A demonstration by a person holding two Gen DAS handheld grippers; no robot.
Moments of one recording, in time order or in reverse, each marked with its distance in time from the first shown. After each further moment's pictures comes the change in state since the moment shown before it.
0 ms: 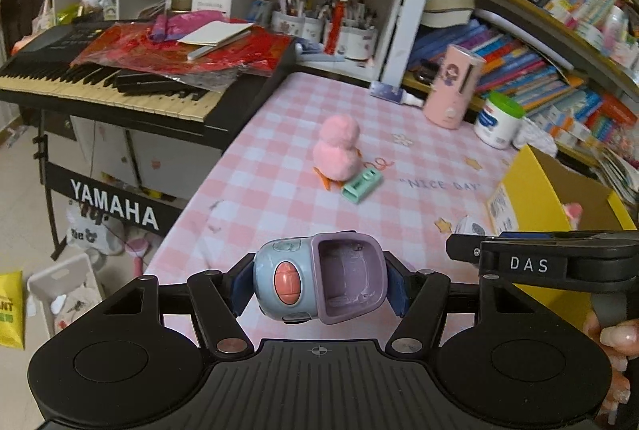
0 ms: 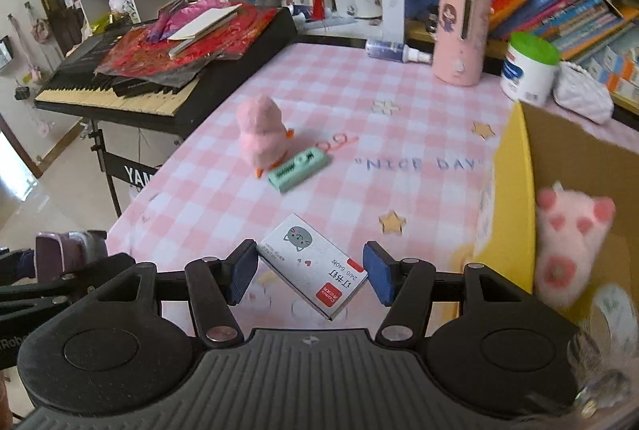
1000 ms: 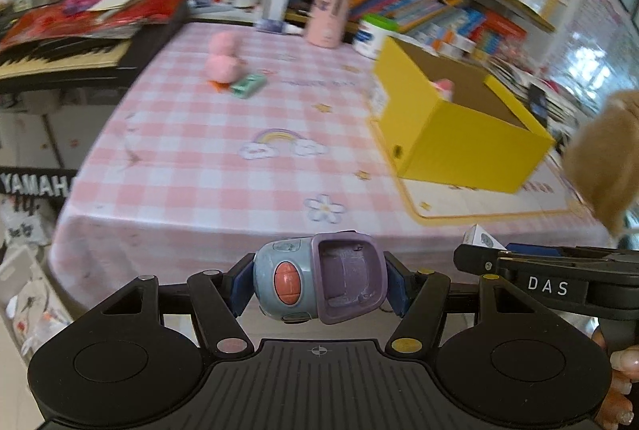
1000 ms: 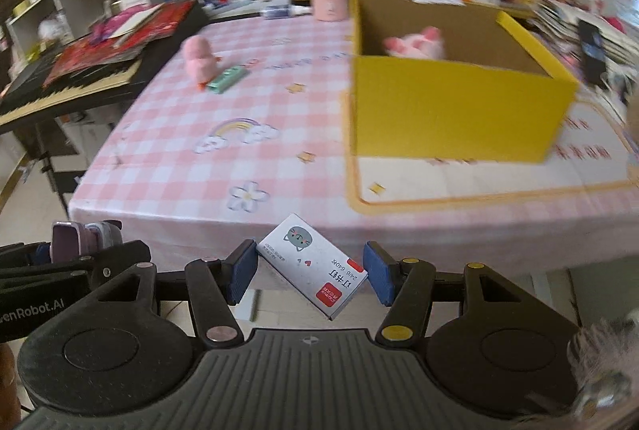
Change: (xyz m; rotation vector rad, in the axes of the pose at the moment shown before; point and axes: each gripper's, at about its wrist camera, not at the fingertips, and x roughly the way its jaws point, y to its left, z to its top) left arm -0.067 -0.024 -0.093 0.183 0.120 -0.283; right arm -0.134 0.023 -0.168 0.252 -0.015 -0.236
